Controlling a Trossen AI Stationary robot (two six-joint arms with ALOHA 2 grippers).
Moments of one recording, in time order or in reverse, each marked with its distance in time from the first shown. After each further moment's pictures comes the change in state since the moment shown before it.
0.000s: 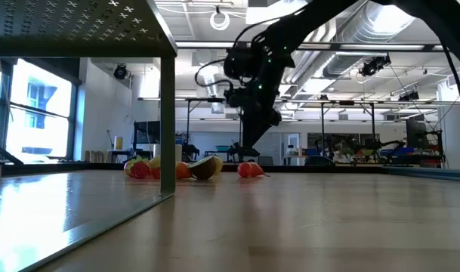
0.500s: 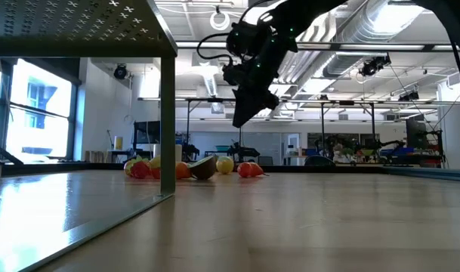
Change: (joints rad) left arm 0.000 0.000 0.000 -0.005 0.000 0.000; right arm 0.022 -0.096 0.000 0.075 -0.006 0.082
